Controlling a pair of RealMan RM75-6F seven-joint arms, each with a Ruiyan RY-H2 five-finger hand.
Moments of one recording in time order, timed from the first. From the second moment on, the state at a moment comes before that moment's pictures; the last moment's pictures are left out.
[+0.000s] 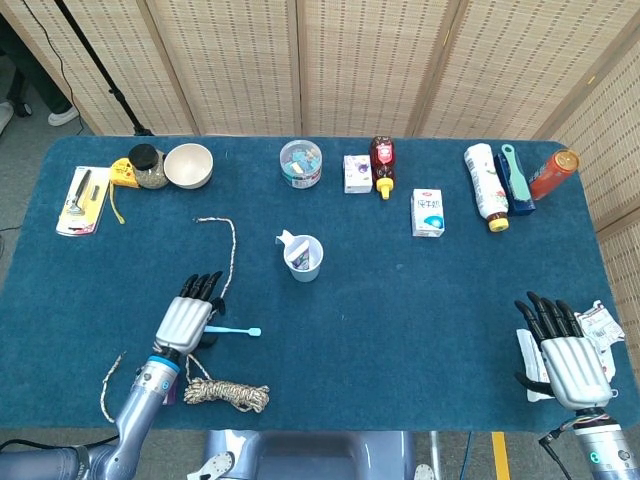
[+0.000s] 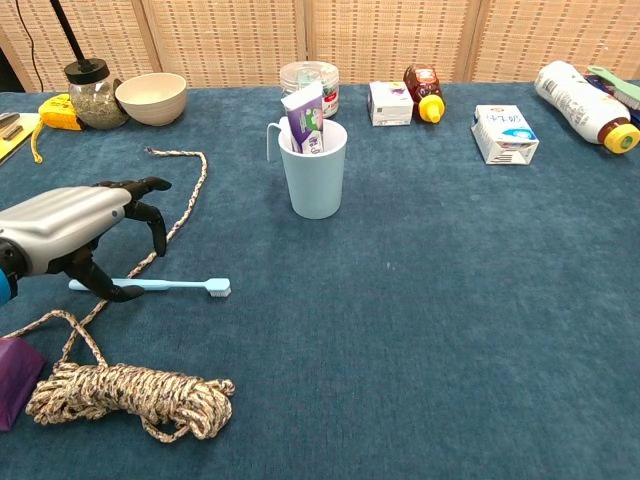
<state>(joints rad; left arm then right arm) -0.54 -1.63 -0.01 -1.55 1.11 1.19 0.47 0.11 -1.11 0.00 -1.65 -1.57 1.41 -0.08</state>
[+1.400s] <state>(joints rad) -0.54 -1.69 -0.06 -1.52 1.08 1.14 0.57 0.11 -1.11 0.00 -1.65 -1.56 1.40 -0.08</state>
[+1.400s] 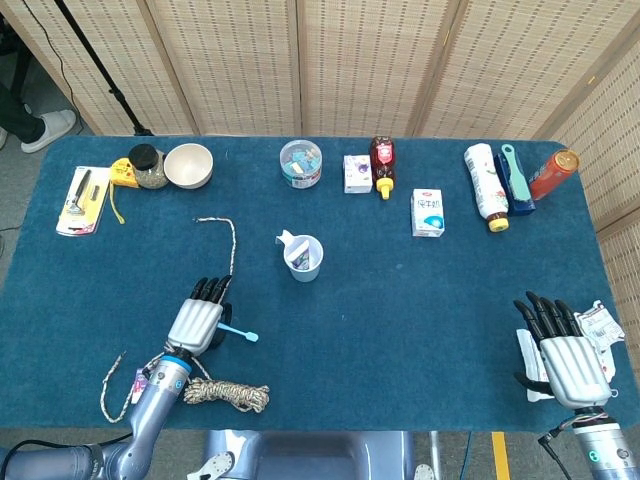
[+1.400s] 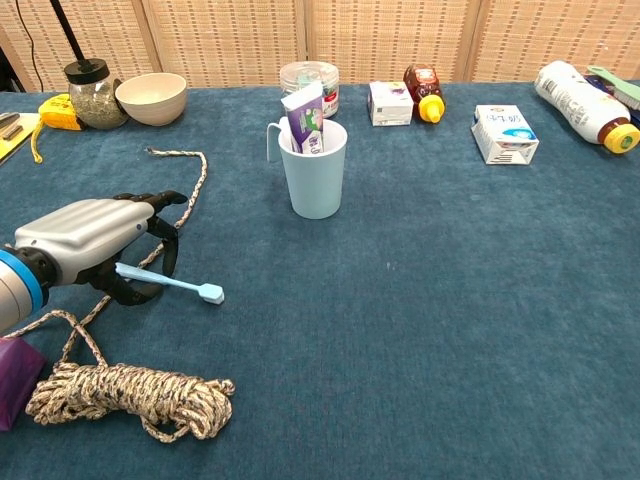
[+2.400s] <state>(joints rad) -0.52 -1.49 -0.12 -1.74 1.16 1.17 0.44 0.12 -1.12 0.00 -1.65 -1.56 1.39 -0.10</state>
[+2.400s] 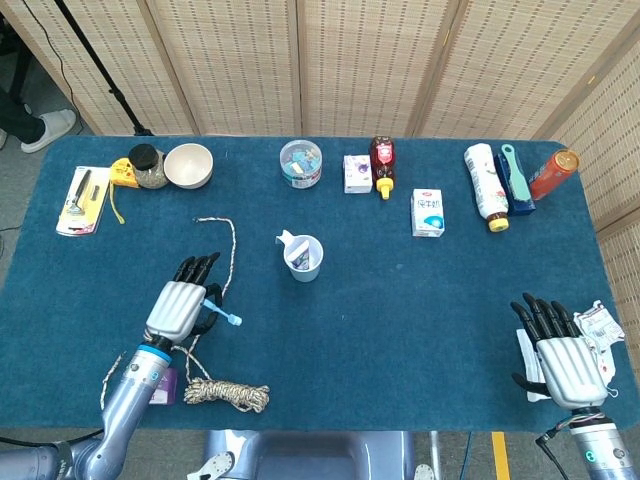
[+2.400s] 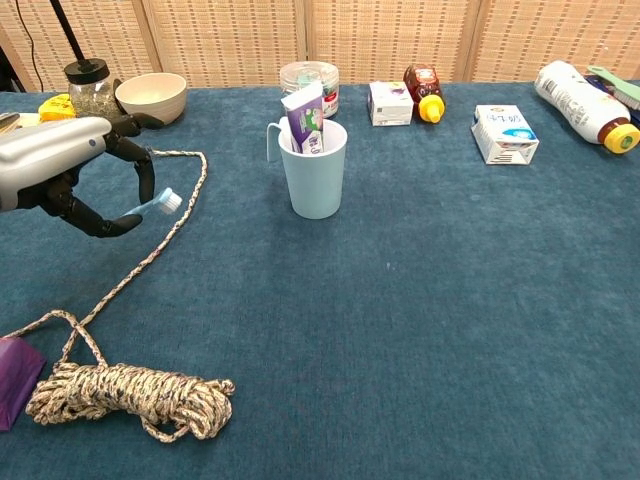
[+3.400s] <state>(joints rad) -0.64 -1.31 -0.37 -1.78 1.24 0.99 -0.30 0.13 -1.13 -0.01 -1.65 -1.54 1.36 -0.12</state>
